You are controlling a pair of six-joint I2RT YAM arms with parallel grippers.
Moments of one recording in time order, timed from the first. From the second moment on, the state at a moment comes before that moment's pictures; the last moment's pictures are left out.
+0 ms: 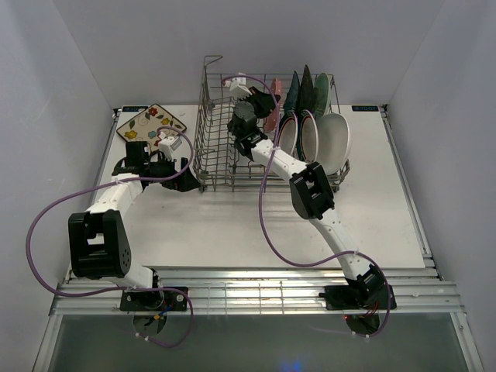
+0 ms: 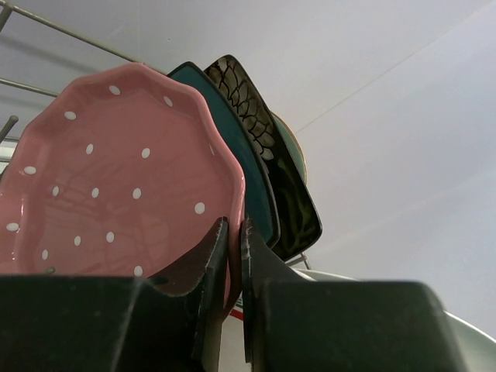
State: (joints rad) left arm 0.05 1.50 0.95 -0.34 0.77 0.19; right arm 0.70 2.64 2.38 0.63 1.24 -1.17
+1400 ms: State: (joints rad) left arm 0.05 1.49 0.95 -0.34 0.75 0.21; right arm 0.69 2.62 2.33 0.55 1.04 -0.96
